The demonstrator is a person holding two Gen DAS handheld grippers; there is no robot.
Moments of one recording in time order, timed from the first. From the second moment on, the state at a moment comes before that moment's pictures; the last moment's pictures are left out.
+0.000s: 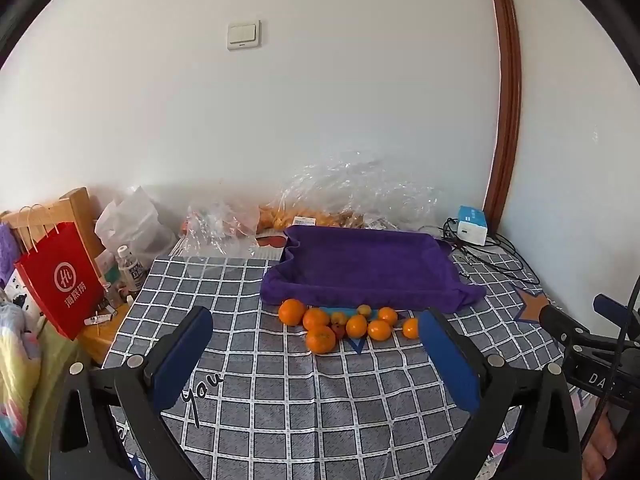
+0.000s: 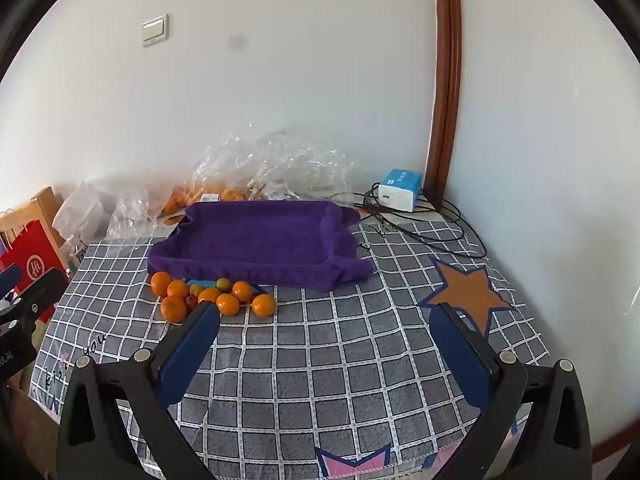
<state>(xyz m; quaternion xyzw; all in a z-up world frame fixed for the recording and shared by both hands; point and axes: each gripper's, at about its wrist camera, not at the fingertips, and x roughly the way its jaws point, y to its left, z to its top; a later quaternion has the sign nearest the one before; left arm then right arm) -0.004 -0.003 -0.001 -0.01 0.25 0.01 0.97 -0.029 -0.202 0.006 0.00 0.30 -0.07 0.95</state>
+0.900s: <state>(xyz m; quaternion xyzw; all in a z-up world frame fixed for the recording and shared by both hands) 0.003 0.000 -0.002 -0.01 0.26 0.01 0.97 -0.030 -0.200 0.000 0.00 0.30 -0.08 0.95</state>
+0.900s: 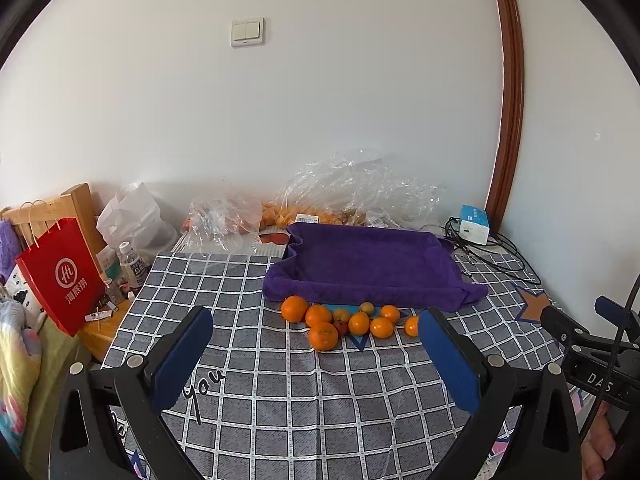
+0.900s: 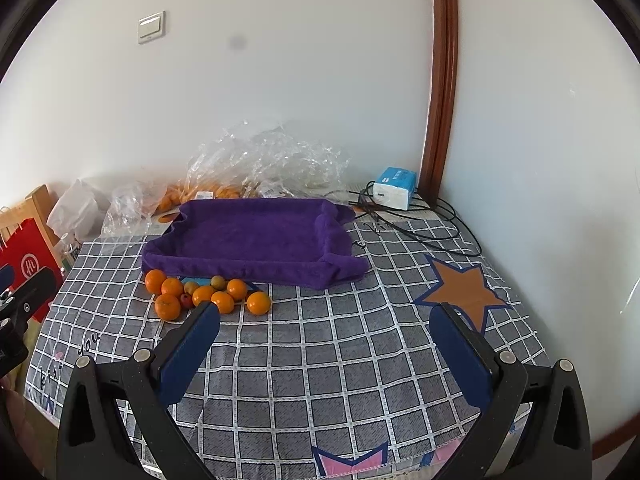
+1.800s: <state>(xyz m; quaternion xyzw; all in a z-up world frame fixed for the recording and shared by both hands) -0.001 0.002 0.000 -0.02 0.26 0.01 0.97 -0.033 -0.194 0.002 0.00 0.29 -0.08 0.95</state>
